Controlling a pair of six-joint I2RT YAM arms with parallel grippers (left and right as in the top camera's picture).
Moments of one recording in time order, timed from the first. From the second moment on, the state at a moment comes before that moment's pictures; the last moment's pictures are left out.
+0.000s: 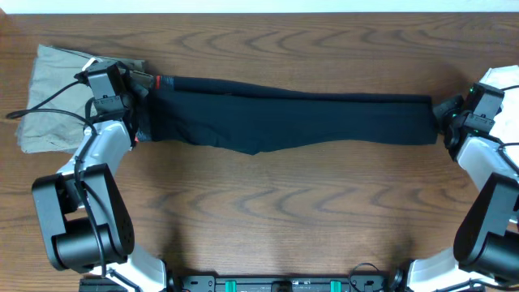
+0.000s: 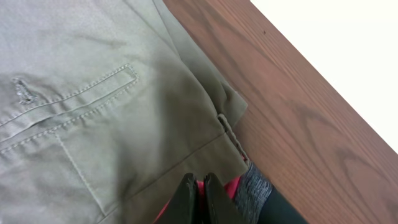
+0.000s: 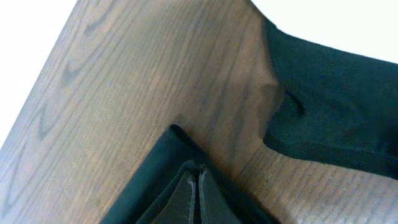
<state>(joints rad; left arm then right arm) 0.21 1.79 1.04 0.08 -0.06 -0.61 -0.35 1.73 0.92 0.03 0.00 0.76</state>
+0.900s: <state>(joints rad) 0.18 1.81 1.05 0.15 -0.07 -0.61 -0.33 1.83 1.13 -0.08 0.02 0.71</state>
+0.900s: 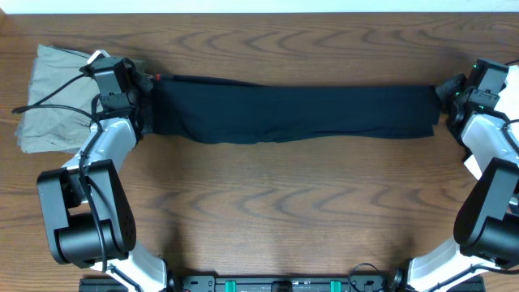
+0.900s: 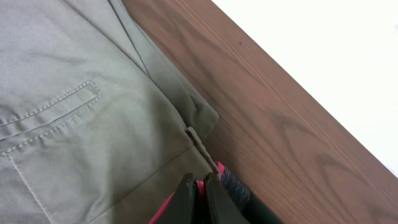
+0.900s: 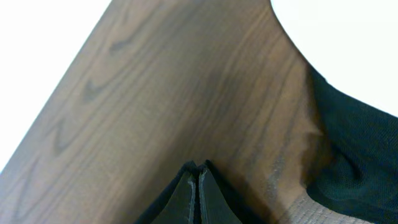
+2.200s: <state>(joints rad) 0.18 1.81 1.06 0.13 -0.16 -0.61 -0.27 1.86 1.42 -0.58 0.15 0.79</state>
